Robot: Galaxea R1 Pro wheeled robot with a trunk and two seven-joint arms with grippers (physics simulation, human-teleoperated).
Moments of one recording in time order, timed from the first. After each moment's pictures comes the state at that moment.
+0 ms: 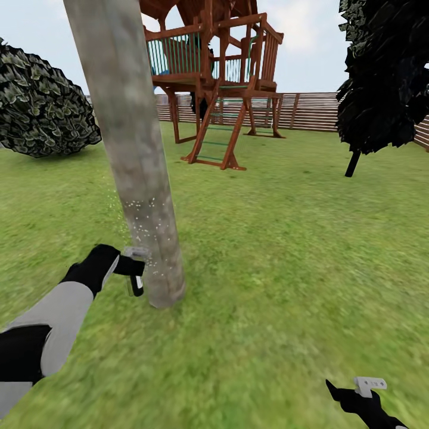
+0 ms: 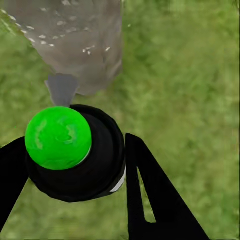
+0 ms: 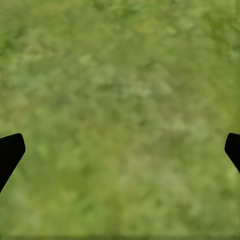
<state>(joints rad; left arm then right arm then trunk) -1.11 0.13 0.04 -0.46 -0.28 0.73 -0.42 -0.50 -0.26 -1.11 -0.14 0.86 -0.39 0.40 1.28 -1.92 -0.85</state>
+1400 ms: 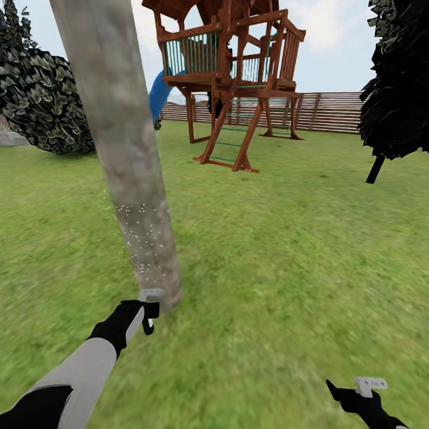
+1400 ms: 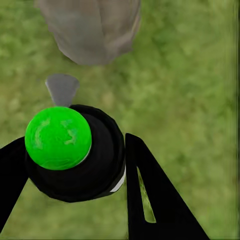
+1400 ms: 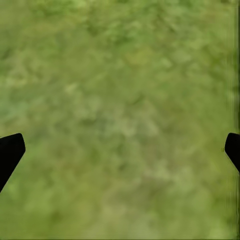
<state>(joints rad) -0.82 -0.02 0.09 -0.45 -0.04 0.47 0.05 -0.50 -0.26 -1.12 -0.15 0.86 -0.38 0.40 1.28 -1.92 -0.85</state>
